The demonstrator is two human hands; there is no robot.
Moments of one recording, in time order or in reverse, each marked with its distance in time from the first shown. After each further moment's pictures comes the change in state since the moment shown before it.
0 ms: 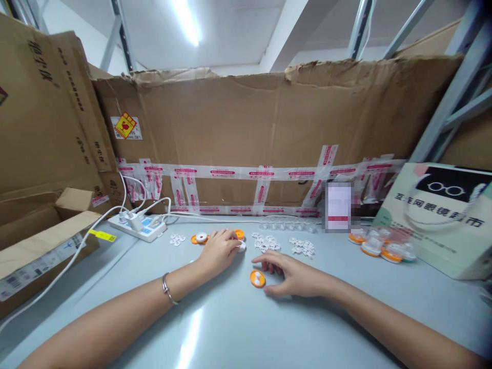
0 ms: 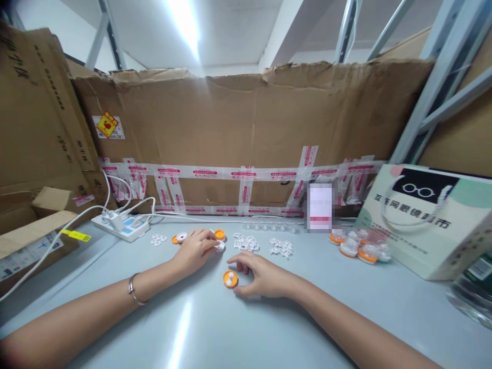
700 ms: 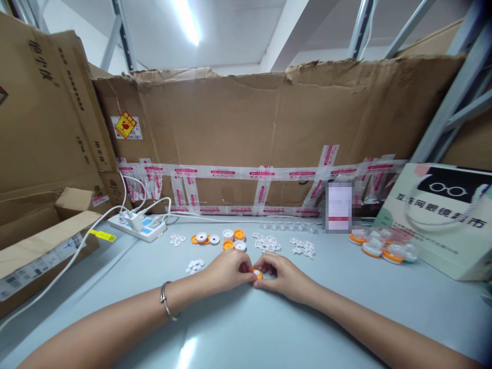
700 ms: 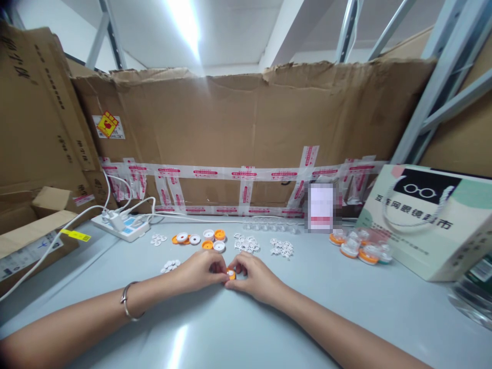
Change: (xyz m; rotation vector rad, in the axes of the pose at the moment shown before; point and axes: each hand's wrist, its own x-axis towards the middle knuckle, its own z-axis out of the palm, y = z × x) left_hand -0.003 0.033 -0.017 -0.471 -0.397 -0.178; right_hand 0.012 -0.003 0.025 0.003 0.218 0.101
